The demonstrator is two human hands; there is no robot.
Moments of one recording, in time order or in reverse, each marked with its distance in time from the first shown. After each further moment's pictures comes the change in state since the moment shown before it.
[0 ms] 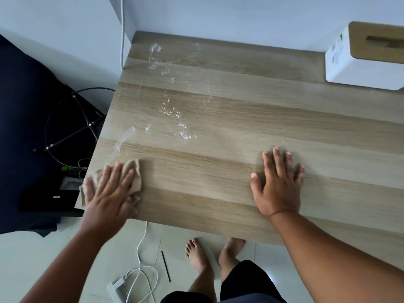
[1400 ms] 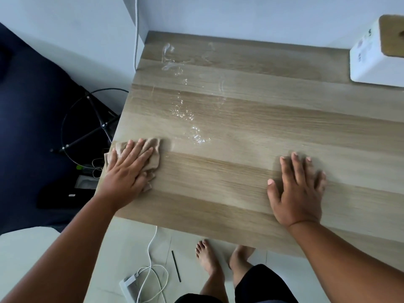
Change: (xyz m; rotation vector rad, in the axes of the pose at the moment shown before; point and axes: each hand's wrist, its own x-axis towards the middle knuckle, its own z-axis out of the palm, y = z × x) left_hand 0.079 -0.022 -0.016 -0.031 -0.064 0.108; right_hand -0.001 0.000 -0.001 -0.003 0.008 -0.002
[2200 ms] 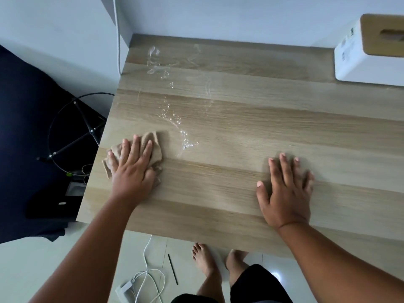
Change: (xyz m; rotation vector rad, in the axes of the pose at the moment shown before) left_hand 0.036 0.054 0.017 0.039 0.085 -0.180; right_hand 0.000 0.001 0.004 0.003 0.035 -0.010
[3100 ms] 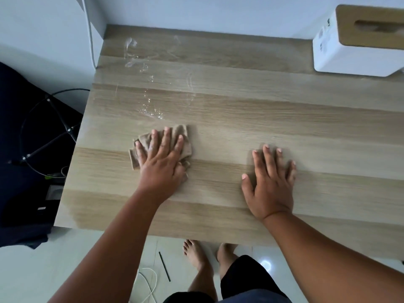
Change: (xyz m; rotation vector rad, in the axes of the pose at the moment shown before) left_hand 0.011 0.100 0.019 0.029 -0.084 0.189; right_hand 0.000 -0.002 -0.005 -0.013 -0.031 0.005
